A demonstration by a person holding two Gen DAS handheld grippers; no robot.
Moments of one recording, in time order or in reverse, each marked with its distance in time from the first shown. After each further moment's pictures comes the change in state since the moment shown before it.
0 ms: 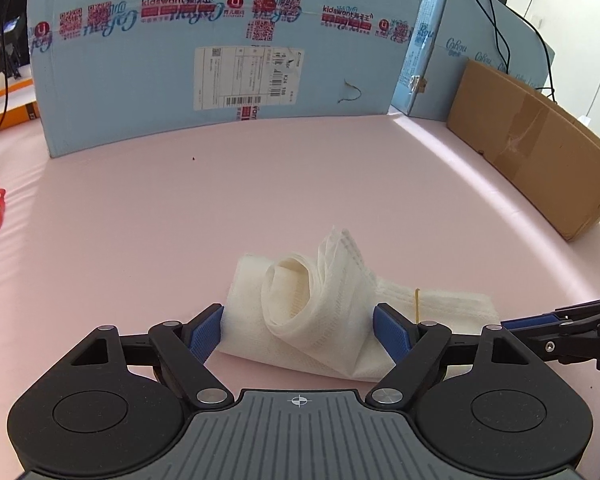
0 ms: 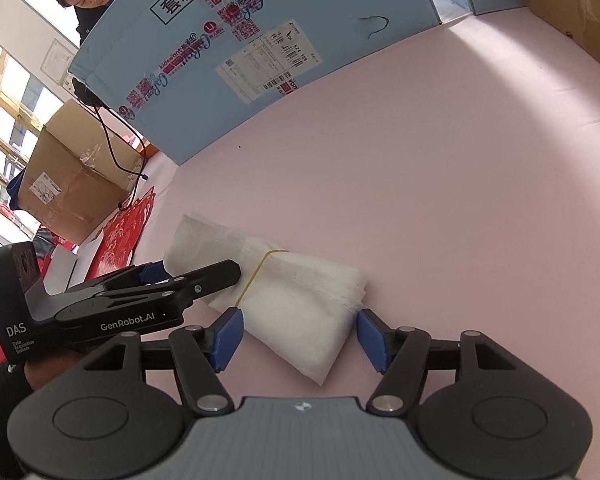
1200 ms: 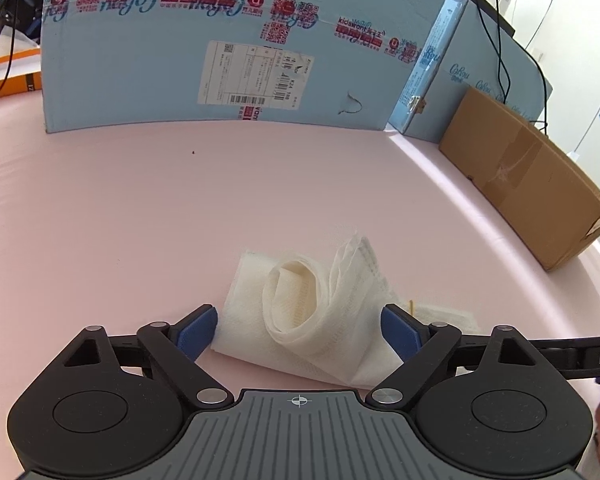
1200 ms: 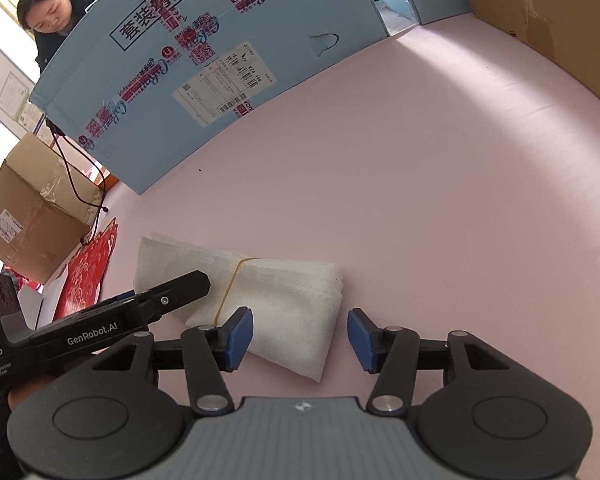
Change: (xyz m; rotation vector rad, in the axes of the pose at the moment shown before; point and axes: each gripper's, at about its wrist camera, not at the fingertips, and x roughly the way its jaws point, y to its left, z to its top) left arm -0.001 0.013 0.002 -0.104 -0.023 -0.087; right arm -0.003 0.008 -0.014 0.110 -0.089 -0.122
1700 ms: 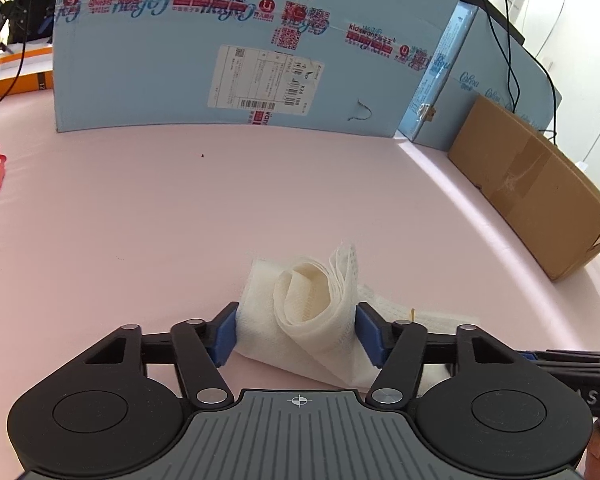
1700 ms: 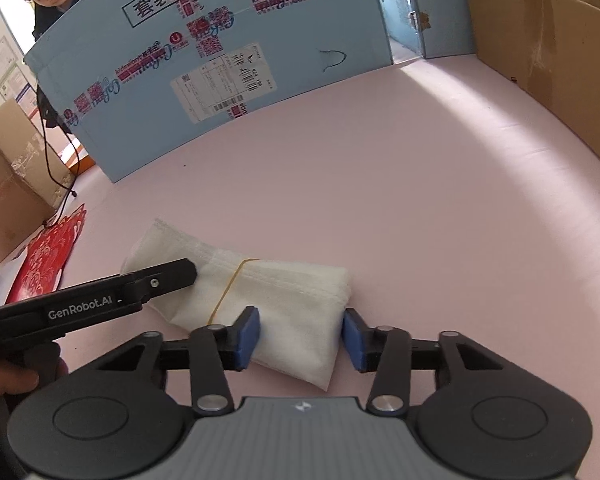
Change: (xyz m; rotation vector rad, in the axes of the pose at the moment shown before) left arm -0.002 0.000 -0.002 -0.030 -0.020 0.034; right arm 0.006 0.028 -0.014 -0.106 -0.080 -0.170
